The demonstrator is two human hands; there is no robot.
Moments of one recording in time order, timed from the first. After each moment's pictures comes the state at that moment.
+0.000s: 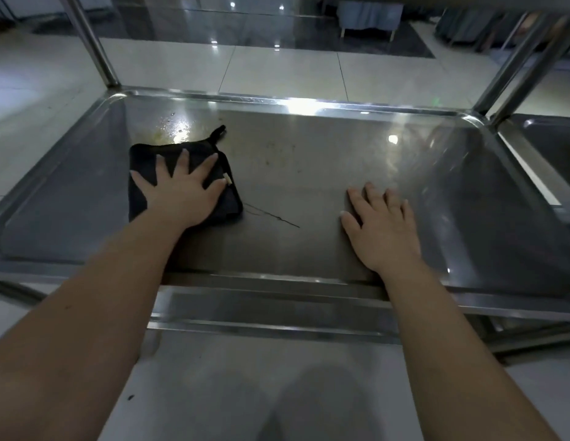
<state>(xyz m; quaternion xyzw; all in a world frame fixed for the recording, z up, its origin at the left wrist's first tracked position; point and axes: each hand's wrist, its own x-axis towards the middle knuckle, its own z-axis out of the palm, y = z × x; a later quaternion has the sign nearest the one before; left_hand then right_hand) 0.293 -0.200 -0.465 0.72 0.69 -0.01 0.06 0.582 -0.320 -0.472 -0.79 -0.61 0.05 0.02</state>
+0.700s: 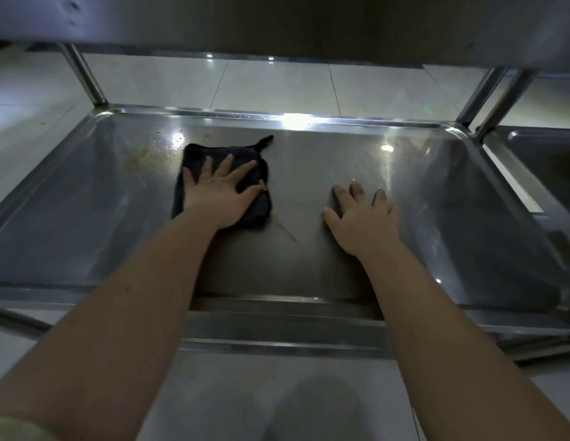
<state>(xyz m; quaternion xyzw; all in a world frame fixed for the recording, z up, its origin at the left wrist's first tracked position) 0.362 -0.170 -0.466 0.79 0.61 0.02 0.06 0.589 -0.278 -0.460 -0.80 -0.59 0.10 0.01</state>
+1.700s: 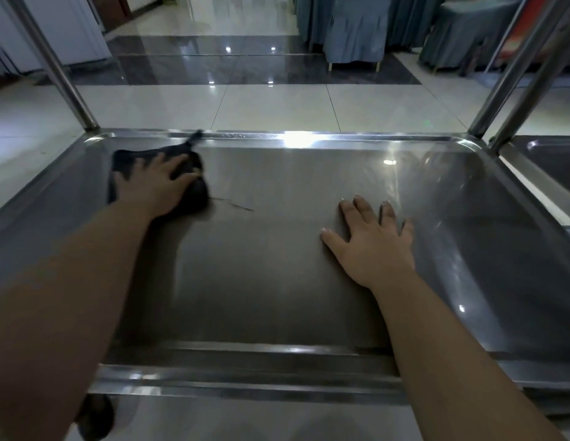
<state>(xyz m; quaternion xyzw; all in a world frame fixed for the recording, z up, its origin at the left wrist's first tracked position) 0.291 -0.068 -0.467 0.72 0.69 0.04 0.06 0.601 -0.259 -0.480 -0.80 -0.60 0.05 0.04</state>
